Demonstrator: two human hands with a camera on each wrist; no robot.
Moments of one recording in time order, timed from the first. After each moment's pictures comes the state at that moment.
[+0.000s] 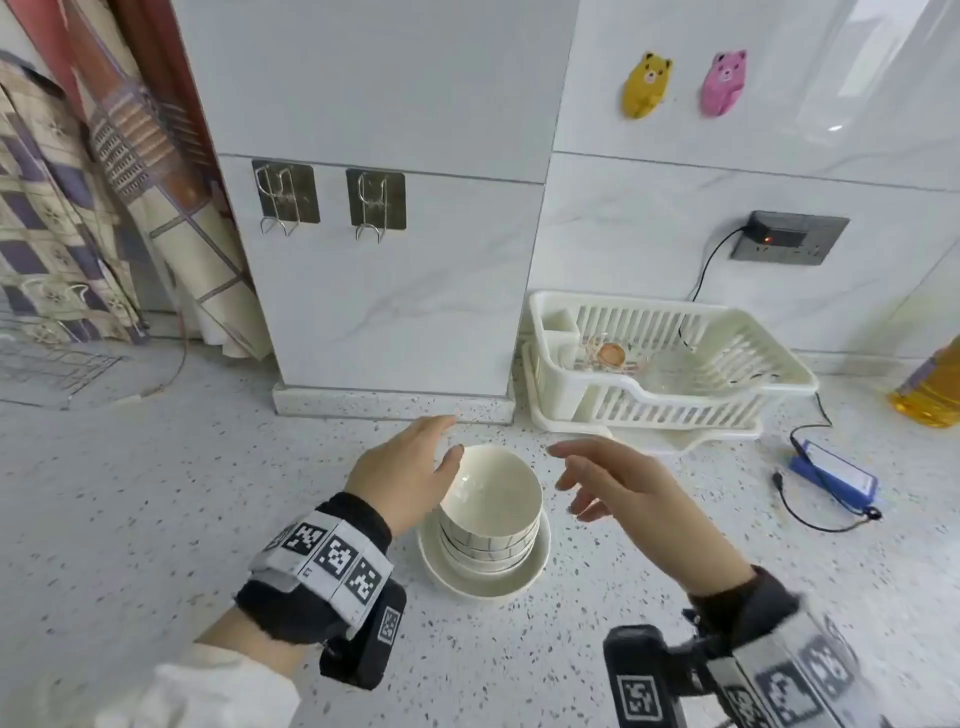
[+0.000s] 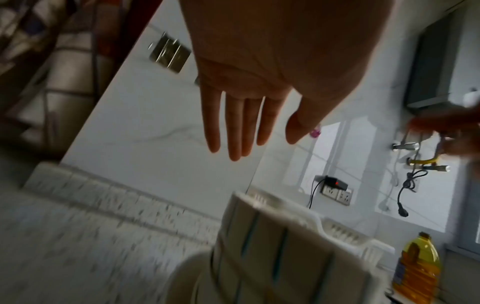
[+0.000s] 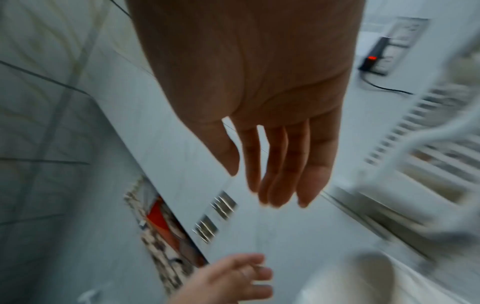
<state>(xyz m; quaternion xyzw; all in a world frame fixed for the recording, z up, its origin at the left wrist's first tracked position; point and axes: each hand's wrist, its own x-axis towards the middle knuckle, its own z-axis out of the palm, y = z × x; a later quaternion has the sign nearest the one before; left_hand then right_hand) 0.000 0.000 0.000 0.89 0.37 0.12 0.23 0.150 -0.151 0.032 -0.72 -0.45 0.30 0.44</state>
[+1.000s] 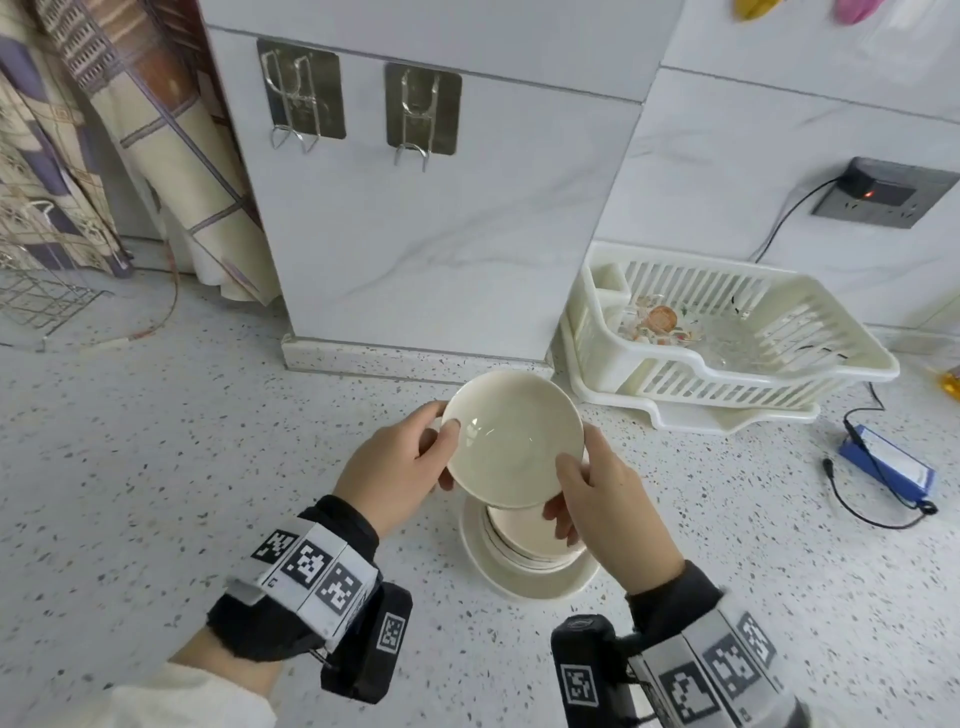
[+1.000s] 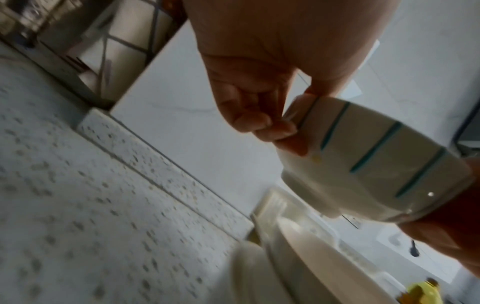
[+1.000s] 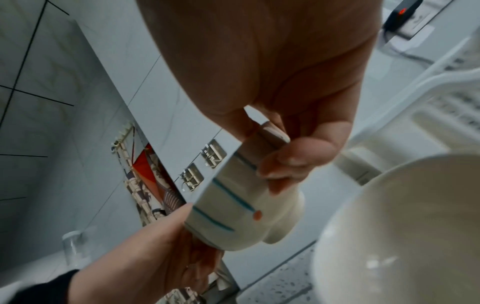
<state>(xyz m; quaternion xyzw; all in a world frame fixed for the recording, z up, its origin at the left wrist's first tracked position) -0.026 0.048 -0.042 0.80 0.37 0.19 0.42 0.112 -0.071 -0.023 -0.80 -0.37 0.28 0.38</state>
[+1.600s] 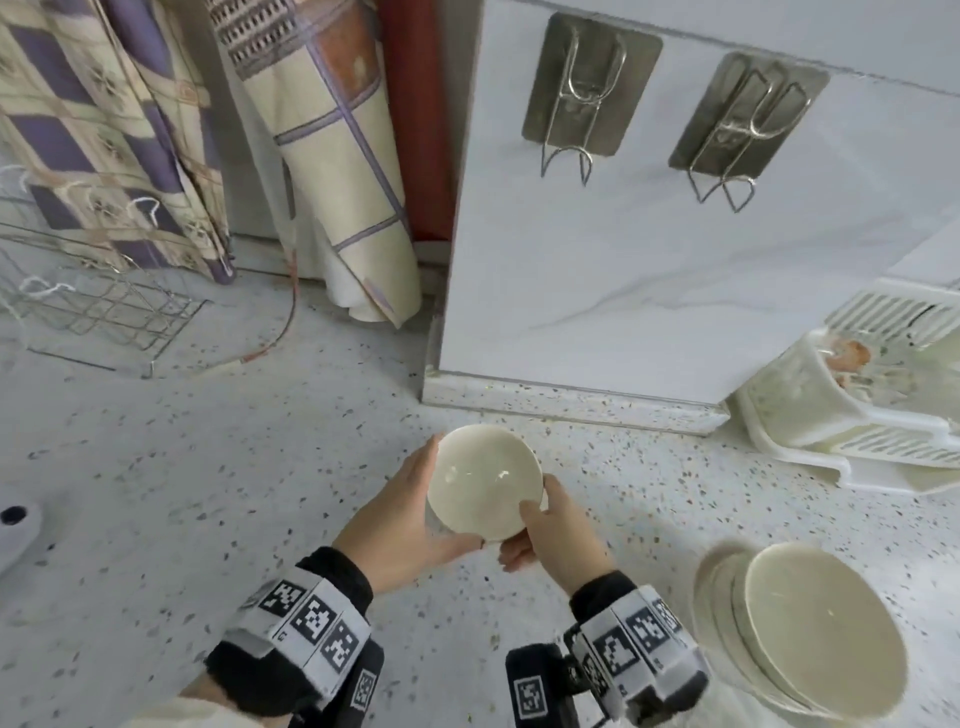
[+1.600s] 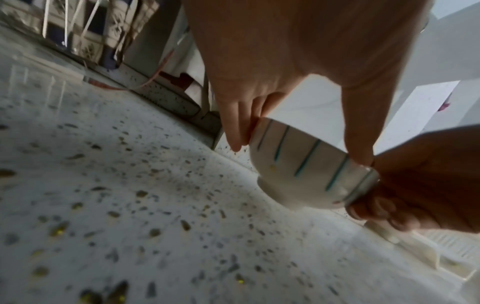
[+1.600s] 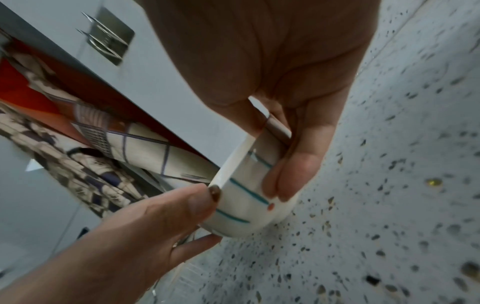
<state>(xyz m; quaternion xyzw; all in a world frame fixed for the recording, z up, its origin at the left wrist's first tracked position) -0.157 0.215 -0.119 0.81 0.39 0.03 0.45 -0.009 0.131 -0.125 -0.77 -0.24 0.47 0.36</state>
